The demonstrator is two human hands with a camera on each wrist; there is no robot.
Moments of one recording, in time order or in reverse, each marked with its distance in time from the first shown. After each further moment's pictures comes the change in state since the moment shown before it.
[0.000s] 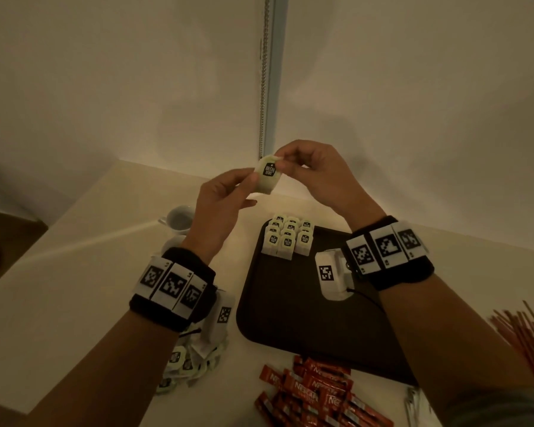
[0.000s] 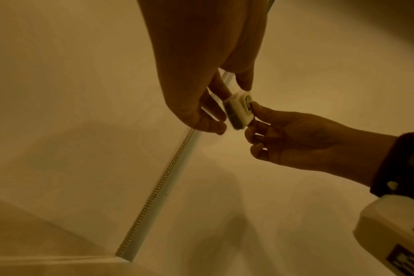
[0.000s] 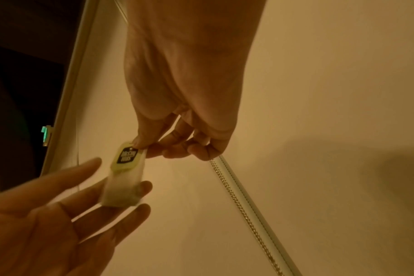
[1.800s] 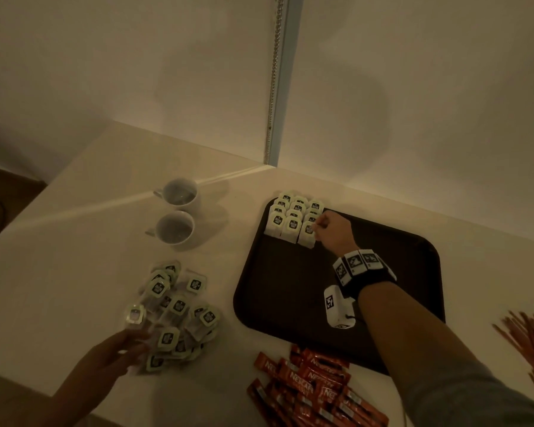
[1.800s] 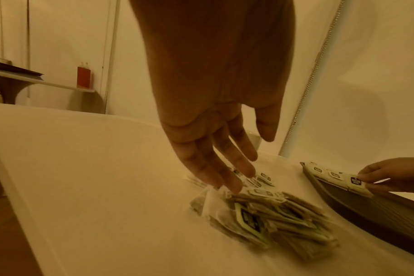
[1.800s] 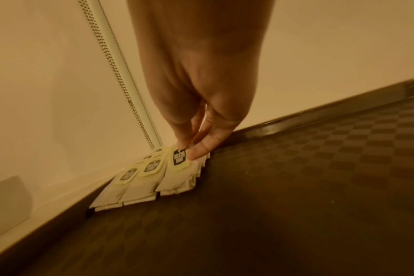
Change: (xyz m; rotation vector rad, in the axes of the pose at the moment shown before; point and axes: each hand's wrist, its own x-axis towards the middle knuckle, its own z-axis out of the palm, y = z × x) left_hand -0.195 -0.094 -0.178 0.568 0.022 -0.769; right_hand -0.065 0.212 0.024 -0.332 0.096 0.746
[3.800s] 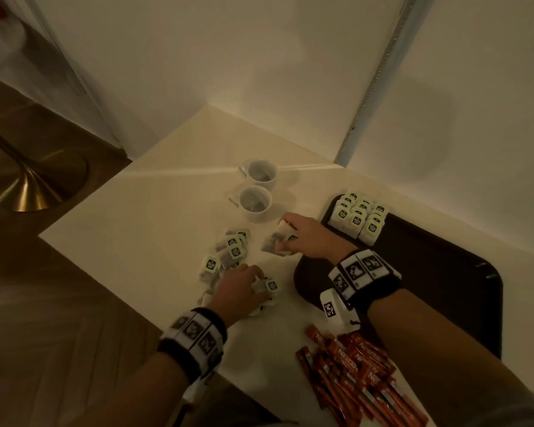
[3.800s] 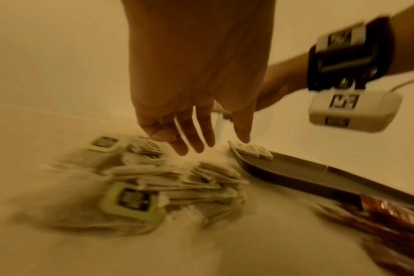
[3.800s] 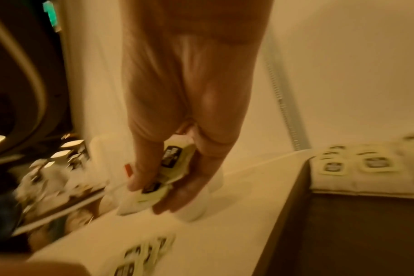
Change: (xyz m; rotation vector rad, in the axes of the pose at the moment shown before) left_hand 0.027 0.022 0.065 0.562 0.044 0.293; right_hand -0.123 -0.133 0.091 -0.132 -0.663 -0.444
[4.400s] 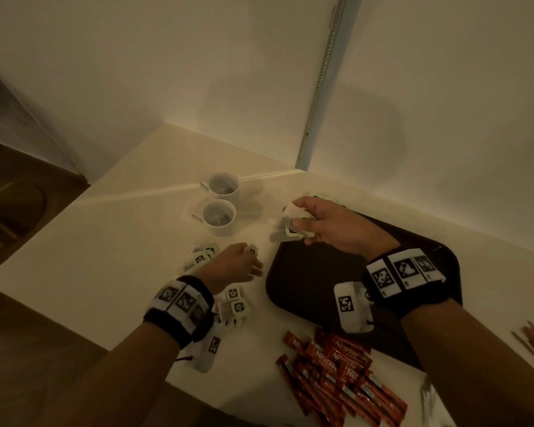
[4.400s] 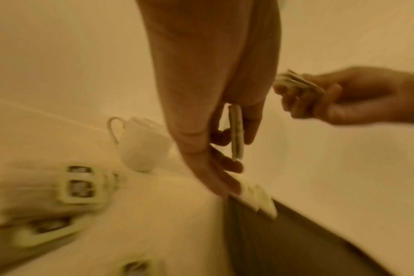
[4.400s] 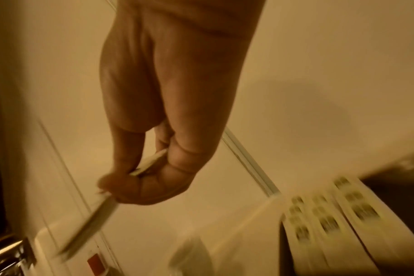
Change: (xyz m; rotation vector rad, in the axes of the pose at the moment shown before) left_hand 0.040 0.063 -0.051 -0.800 -0.255 -0.137; right_hand -0.069 -0.012 -0.081 0.552 0.021 0.068
